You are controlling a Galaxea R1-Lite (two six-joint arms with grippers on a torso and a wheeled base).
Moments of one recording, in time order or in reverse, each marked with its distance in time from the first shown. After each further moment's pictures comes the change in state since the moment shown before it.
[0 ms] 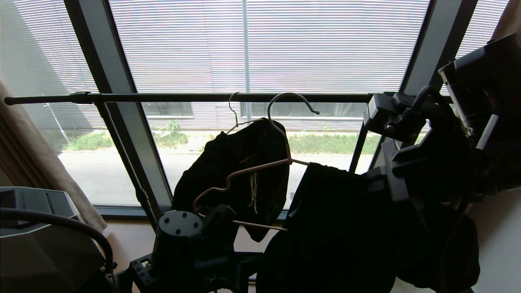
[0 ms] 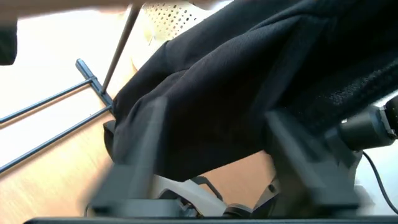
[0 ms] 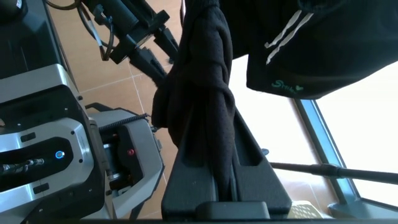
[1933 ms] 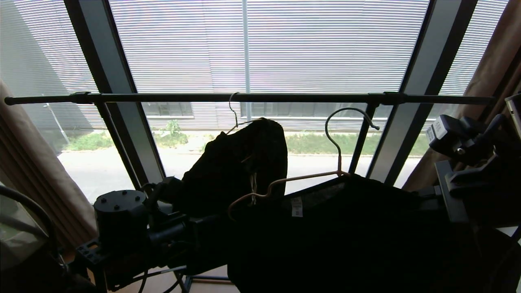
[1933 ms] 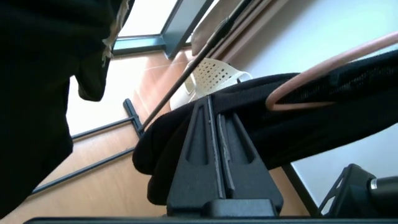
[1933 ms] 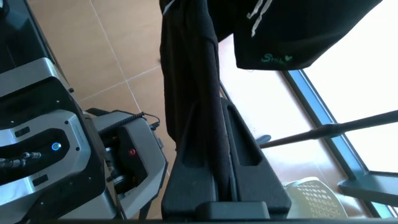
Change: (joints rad) left arm 0.254 -0.107 0.065 -0.106 0.035 0.002; right arm -0.195 -0.179 0.269 -0.096 0.070 -0.004
